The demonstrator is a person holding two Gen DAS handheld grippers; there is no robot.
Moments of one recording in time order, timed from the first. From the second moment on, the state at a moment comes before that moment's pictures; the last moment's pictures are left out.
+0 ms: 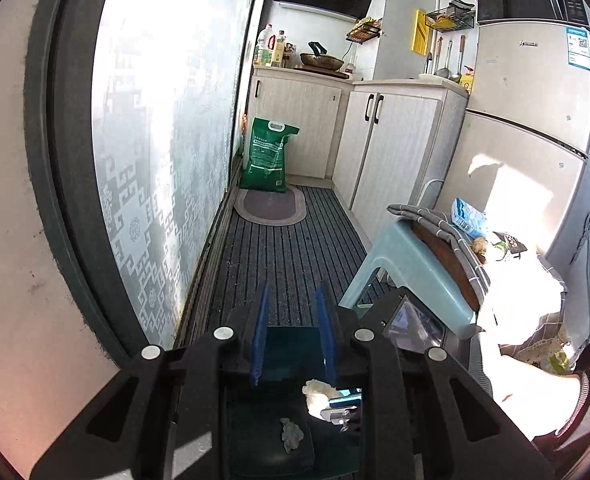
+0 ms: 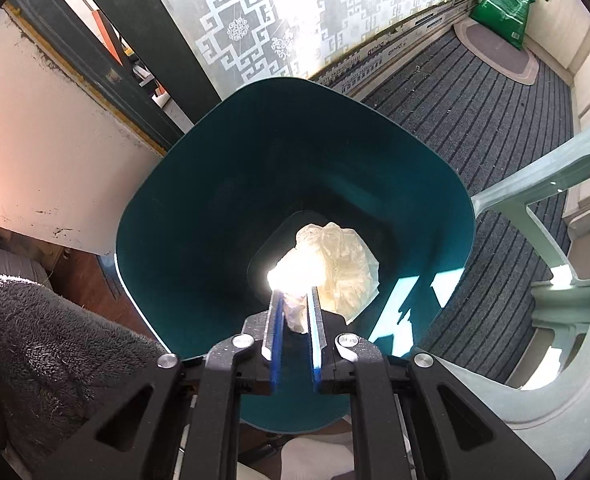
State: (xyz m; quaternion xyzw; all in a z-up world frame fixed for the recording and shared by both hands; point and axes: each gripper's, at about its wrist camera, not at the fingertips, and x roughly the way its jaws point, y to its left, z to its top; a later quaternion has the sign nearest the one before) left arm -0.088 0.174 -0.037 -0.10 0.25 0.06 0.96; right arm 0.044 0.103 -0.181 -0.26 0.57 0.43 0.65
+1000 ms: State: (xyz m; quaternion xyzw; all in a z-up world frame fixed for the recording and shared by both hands) left arm -0.081 0.156 -0.001 -0.10 0.20 0.06 0.97; right arm 0.038 0.048 -0.035 -0.18 0.41 0.48 0.75
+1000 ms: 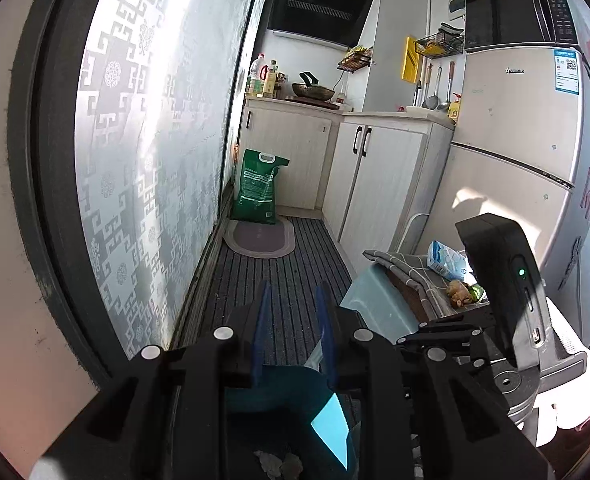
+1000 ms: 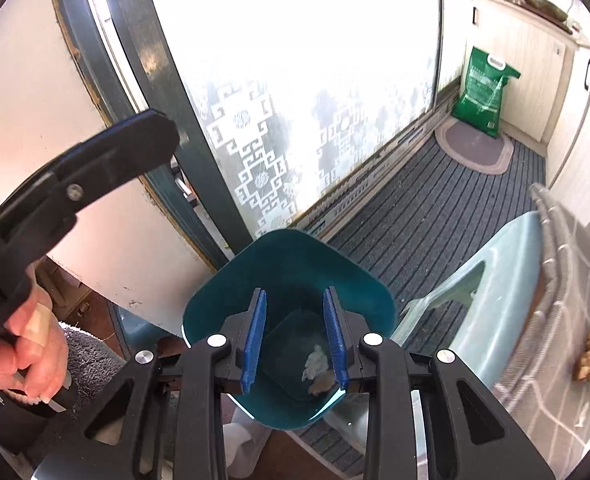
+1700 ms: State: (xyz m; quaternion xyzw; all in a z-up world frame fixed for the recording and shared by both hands) left arm -0.028 0.075 -0.003 -0.06 0.22 -0.01 0.97; right arm 0.080 -0.087 0.020 -0.14 0.34 0.40 0.84
